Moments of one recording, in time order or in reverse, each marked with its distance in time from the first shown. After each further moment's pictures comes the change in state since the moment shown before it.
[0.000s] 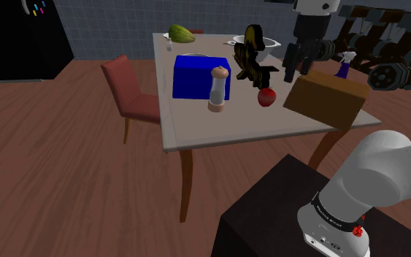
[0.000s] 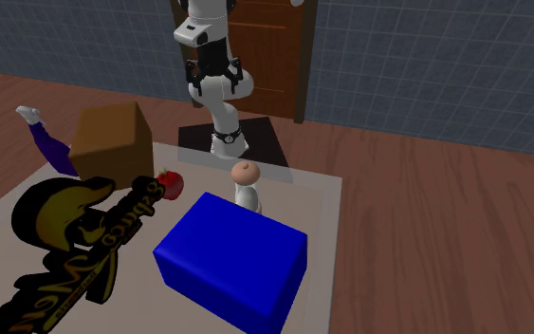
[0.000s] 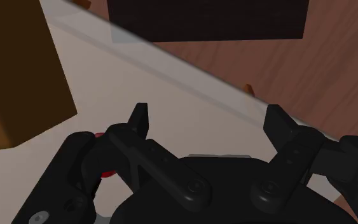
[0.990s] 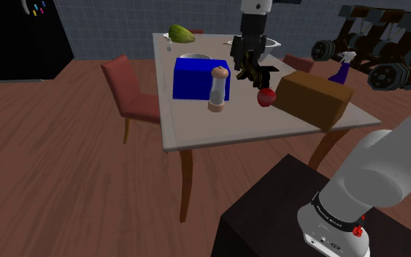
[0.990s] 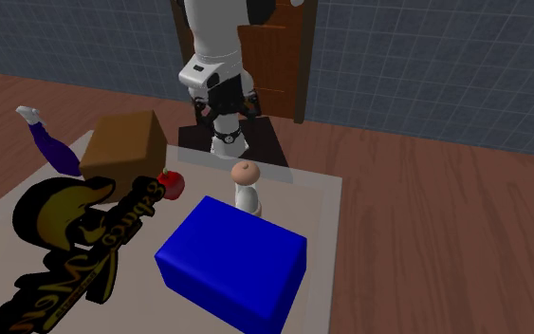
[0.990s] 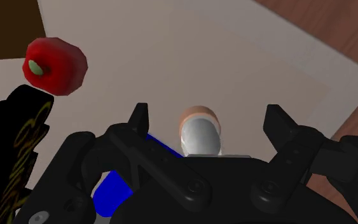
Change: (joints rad) arm 0.027 0.503 -0.014 0.335 0.081 0.166 0.002
